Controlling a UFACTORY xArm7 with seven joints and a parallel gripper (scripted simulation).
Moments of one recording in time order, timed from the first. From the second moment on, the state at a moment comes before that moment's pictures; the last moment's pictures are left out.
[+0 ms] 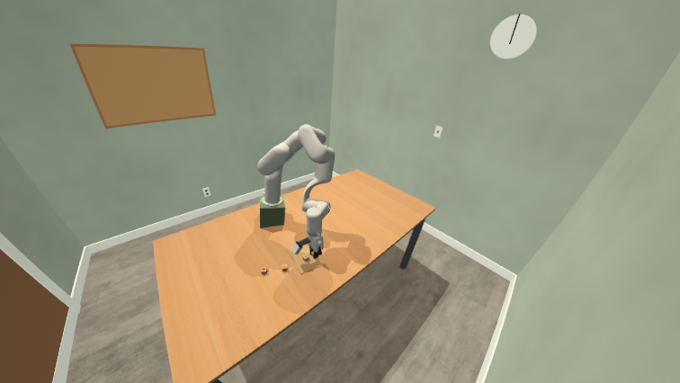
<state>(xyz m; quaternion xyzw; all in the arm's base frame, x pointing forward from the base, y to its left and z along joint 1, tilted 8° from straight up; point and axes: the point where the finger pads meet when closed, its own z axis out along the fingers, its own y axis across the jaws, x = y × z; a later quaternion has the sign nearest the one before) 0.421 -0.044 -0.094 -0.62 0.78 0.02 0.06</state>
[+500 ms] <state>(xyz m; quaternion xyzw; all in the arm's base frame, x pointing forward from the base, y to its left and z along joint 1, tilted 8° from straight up) 0.421 -0.044 -0.094 -0.62 0.78 0.02 0.06</state>
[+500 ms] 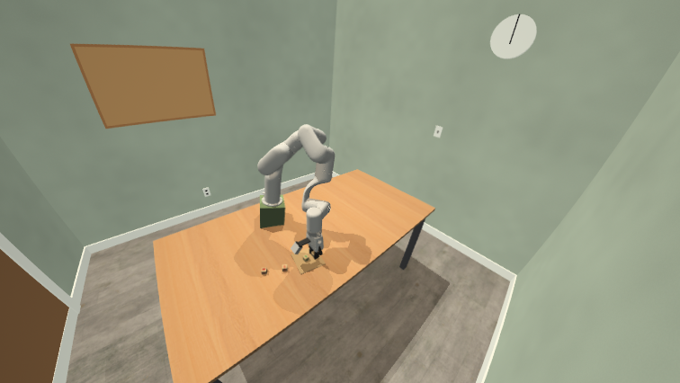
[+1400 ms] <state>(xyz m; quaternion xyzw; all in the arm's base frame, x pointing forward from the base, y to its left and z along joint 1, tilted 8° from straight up) 0.417 -0.051 -0.032 -0.62 0.78 0.02 0.06</state>
